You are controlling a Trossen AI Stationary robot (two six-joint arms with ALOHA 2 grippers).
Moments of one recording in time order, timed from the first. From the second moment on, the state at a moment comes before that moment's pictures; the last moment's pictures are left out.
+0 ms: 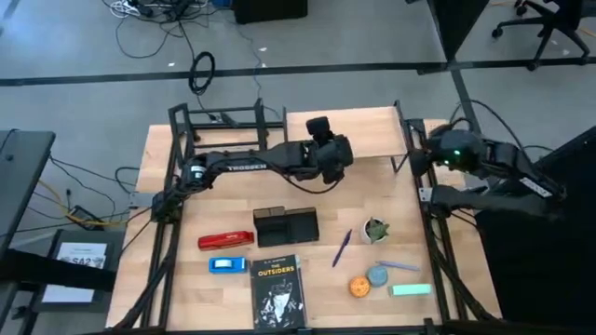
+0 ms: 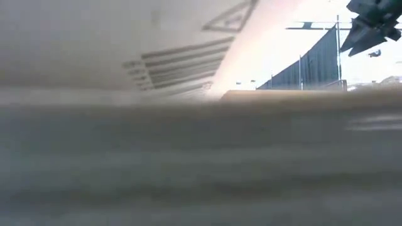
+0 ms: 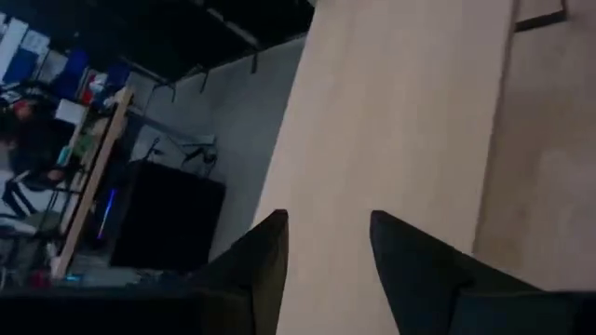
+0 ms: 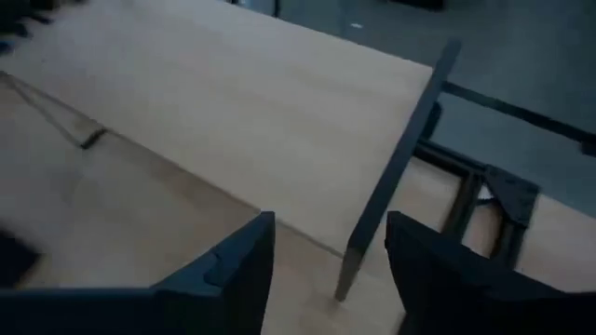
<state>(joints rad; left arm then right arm) 0.06 2.17 2.25 -0.82 -0.80 0.26 -0.37 0.43 0.90 -1.16 0.44 0.43</state>
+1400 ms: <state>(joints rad) -0.05 0.48 0.42 0.13 -0.32 -0.27 -0.37 0.04 0.36 -0.24 -0.10 0.31</state>
